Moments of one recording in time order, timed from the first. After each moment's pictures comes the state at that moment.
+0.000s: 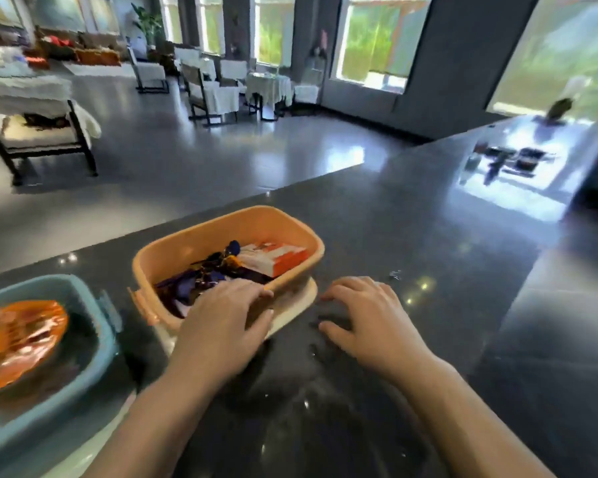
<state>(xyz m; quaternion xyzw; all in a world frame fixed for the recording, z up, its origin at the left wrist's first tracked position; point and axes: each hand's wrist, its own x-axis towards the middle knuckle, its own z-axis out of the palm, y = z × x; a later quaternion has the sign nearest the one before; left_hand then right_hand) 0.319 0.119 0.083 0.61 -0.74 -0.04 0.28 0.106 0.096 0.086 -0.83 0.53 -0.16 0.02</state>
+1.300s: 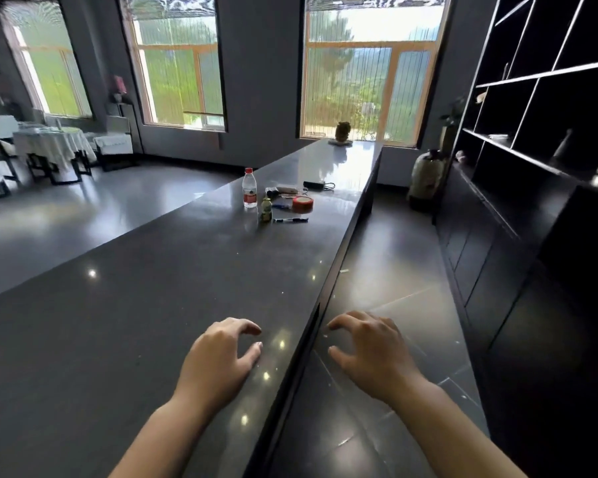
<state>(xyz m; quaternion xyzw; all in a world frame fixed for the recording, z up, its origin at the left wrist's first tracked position) -0.426 -0.358 0.058 0.44 -0.84 -0.18 0.28 -0.640 -0.260 0.078 -0.63 0.75 -0.19 -0.02</state>
